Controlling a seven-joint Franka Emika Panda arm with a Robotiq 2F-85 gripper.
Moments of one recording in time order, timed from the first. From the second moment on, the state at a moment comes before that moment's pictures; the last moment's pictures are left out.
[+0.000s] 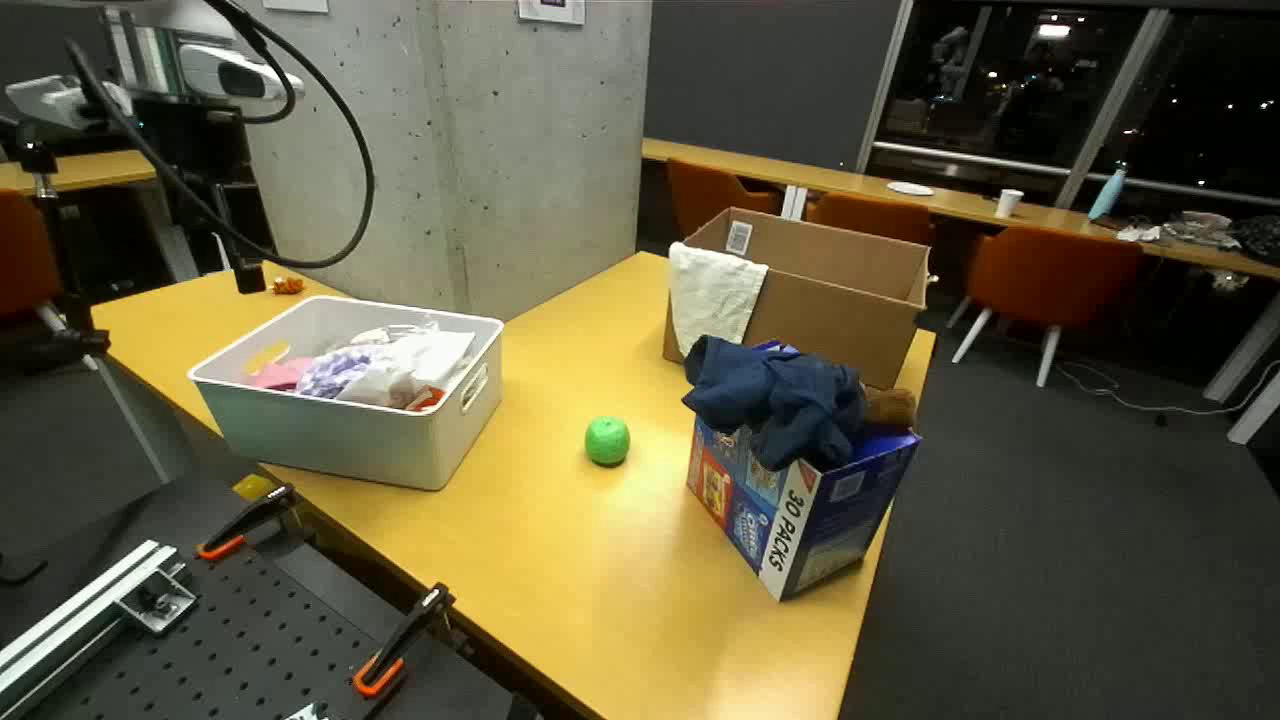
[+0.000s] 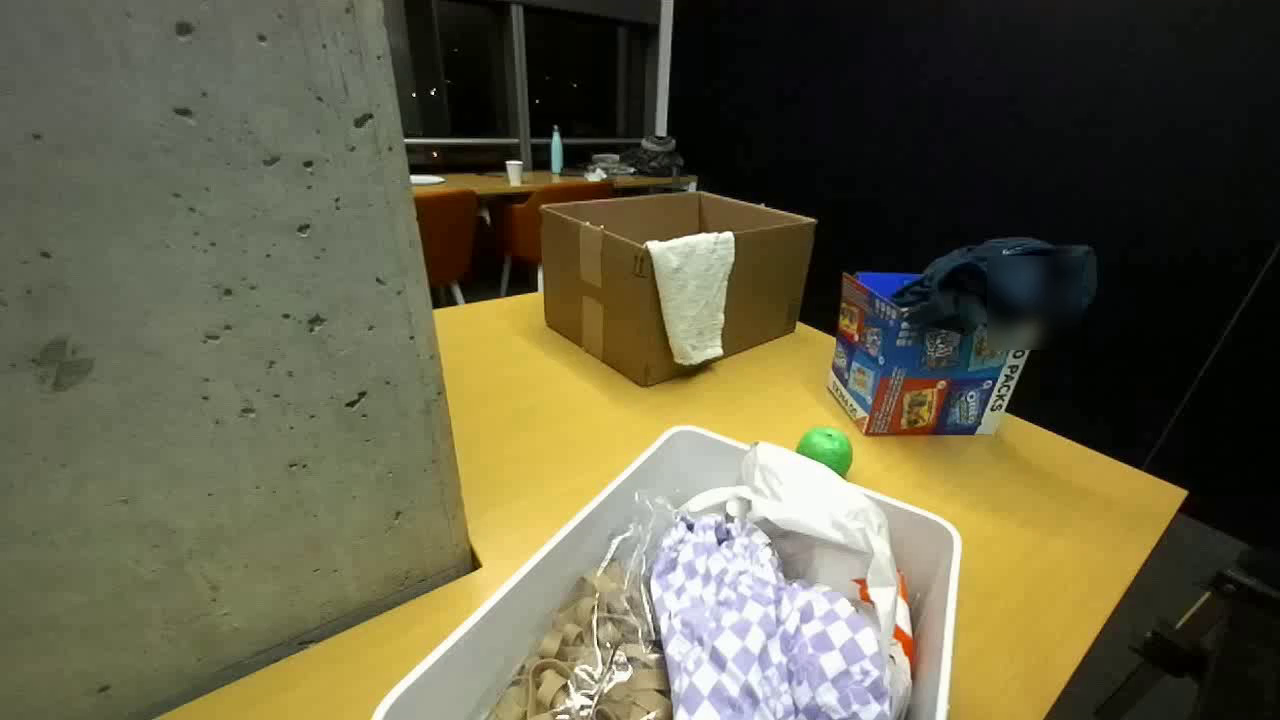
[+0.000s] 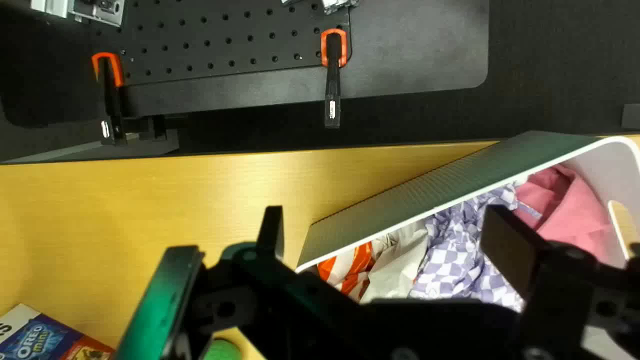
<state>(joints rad) 0.11 -0.30 0.27 -2.42 0.07 2.01 0.37</state>
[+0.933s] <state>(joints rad) 0.14 0.07 0.26 -2.33 -0.02 2.46 0.37</state>
